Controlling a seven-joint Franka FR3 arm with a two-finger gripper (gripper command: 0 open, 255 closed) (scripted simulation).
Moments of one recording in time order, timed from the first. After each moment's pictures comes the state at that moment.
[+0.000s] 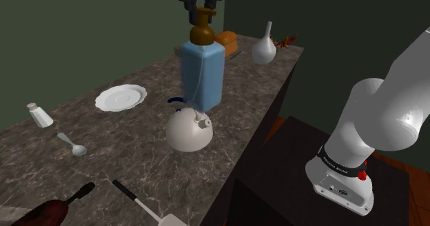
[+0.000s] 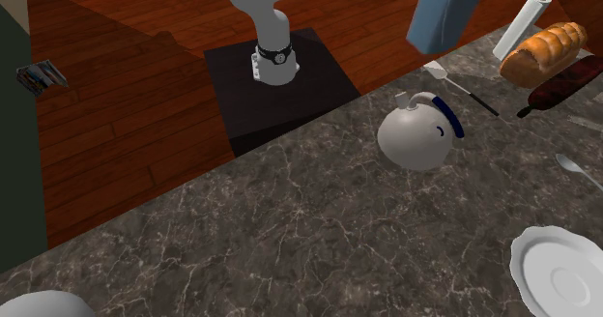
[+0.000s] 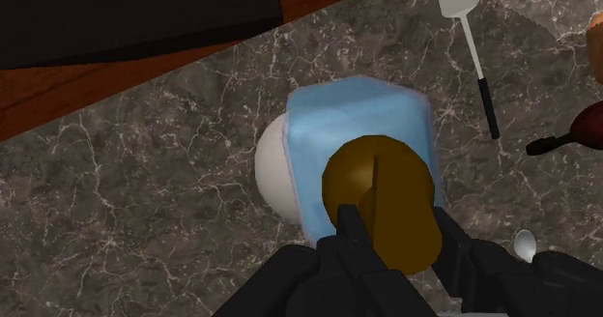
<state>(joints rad) 0.27 -0.19 0.31 -1.59 0.05 1.43 0.80</state>
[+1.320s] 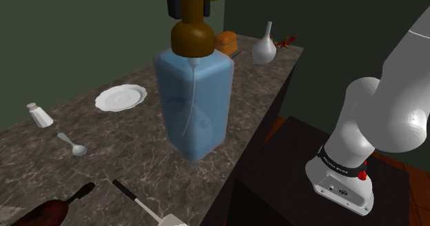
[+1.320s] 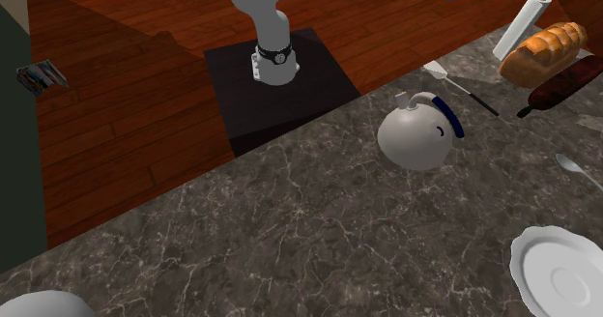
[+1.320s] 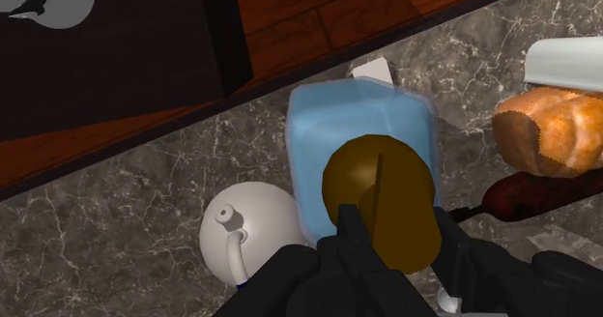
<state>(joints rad) 0.42 -0.07 0.55 -1.31 0.02 1.27 1.20</state>
